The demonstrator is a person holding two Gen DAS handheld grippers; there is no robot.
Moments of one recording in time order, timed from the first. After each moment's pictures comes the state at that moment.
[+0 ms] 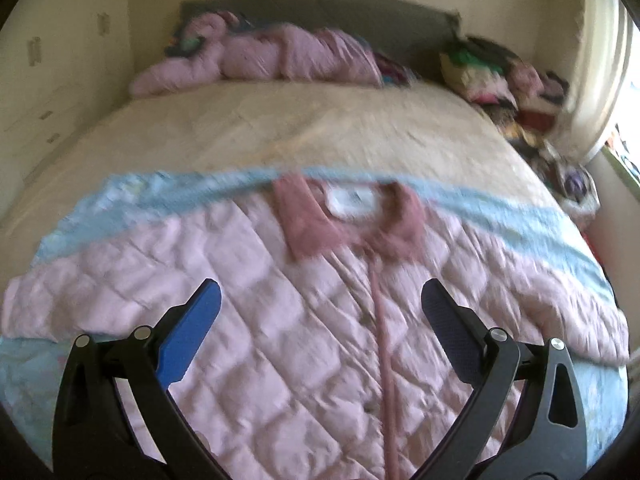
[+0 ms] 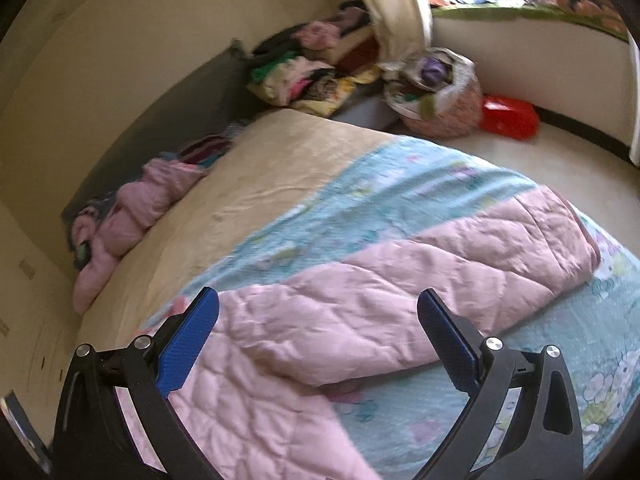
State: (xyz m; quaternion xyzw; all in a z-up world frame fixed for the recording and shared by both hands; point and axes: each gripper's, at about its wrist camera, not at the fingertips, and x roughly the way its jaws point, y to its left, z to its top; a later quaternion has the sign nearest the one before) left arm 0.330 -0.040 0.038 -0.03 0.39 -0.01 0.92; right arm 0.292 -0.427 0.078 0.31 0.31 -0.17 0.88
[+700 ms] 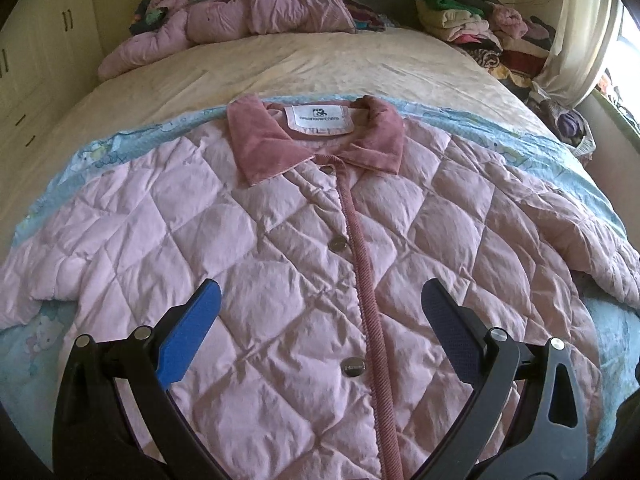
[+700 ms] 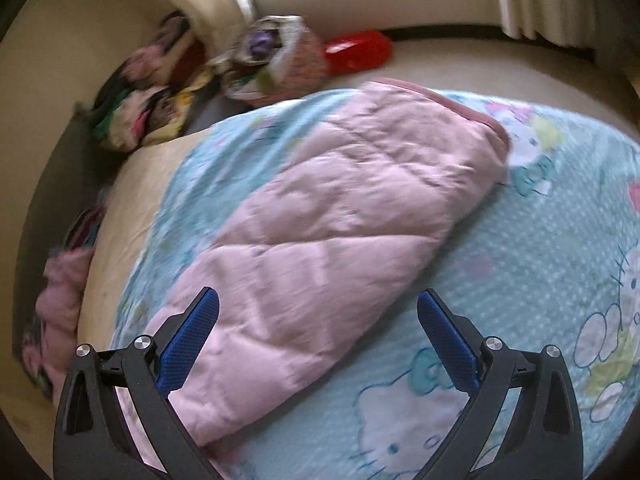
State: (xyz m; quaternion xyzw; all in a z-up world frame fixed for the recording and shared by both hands) left arm 0.328 -0.069 -0.029 0.01 0.44 -0.03 0.90; right arm 0.250 -0.541 -0.046 0.47 0.31 -0.37 0.74
